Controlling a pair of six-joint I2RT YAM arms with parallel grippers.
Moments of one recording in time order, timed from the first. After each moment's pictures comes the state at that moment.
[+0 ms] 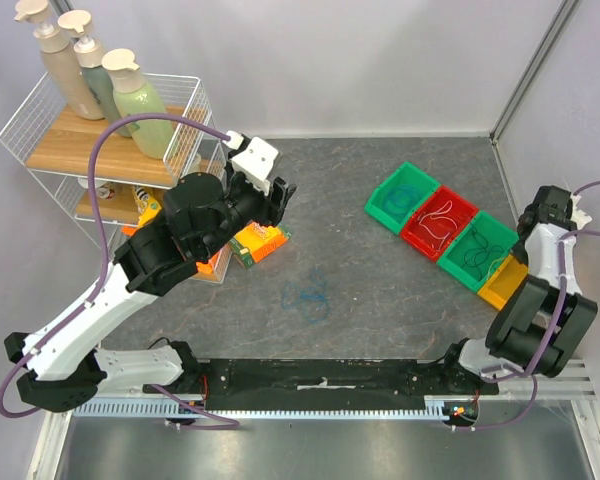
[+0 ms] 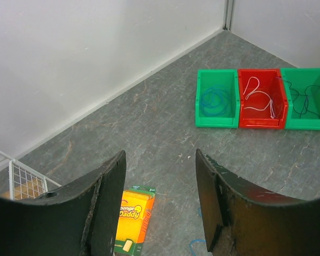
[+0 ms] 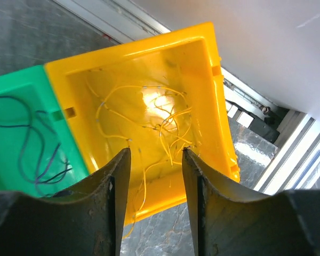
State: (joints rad) left arm -0.95 1.10 1.48 -0.48 -0.34 0.12; right arm -0.52 1.45 1.02 -0.68 0.44 0.36
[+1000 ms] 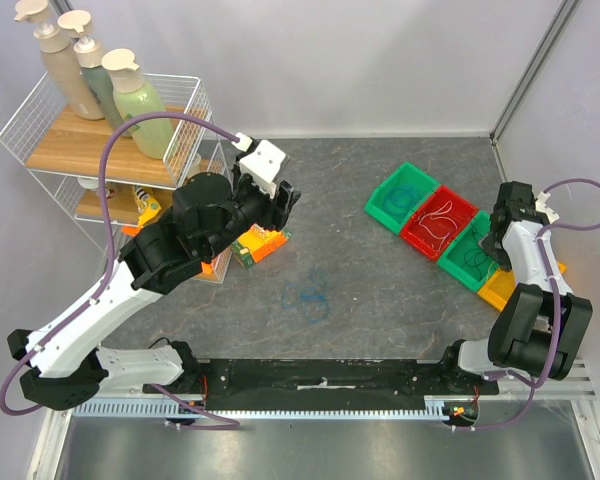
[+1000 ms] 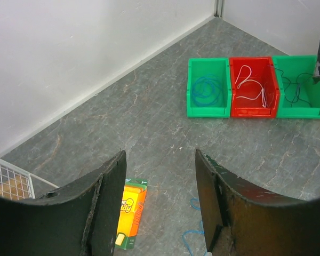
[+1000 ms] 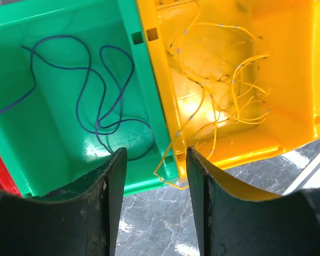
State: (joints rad) left arm -0.96 1.12 1.48 -0.52 -0.31 0.09; right arm -0.31 1.39 1.00 -0.77 0.40 0.60
